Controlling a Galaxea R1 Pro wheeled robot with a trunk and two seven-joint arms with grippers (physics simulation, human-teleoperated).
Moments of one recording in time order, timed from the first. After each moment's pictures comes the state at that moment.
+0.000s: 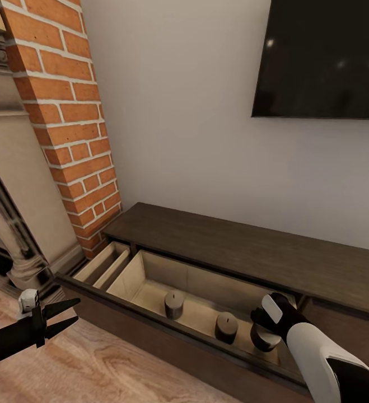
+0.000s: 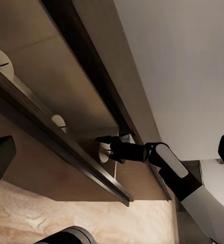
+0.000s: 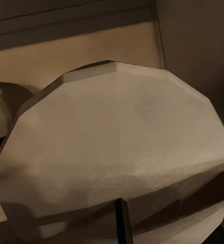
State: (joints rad) left arm -0.03 0.53 0.23 -1.56 1.50 1.04 -0.30; right arm -0.83 -0.03 -0.24 -0.30 -0.34 0.59 -0.46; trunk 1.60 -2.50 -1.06
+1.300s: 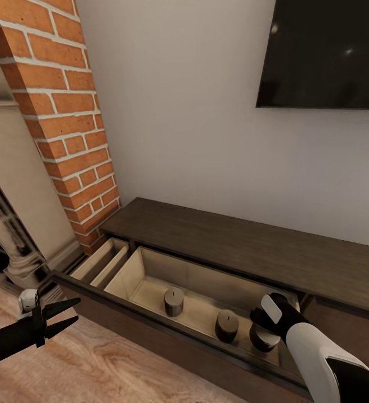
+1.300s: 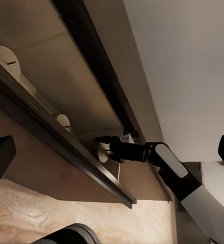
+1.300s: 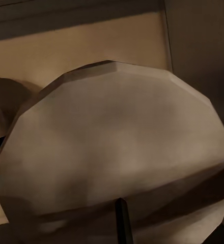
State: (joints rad) left arm -0.03 0.53 0.23 -1.56 1.50 1.04 -0.30; right arm -0.82 -0.03 -0.24 -0.30 -0.34 0.59 -0.46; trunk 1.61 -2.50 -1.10
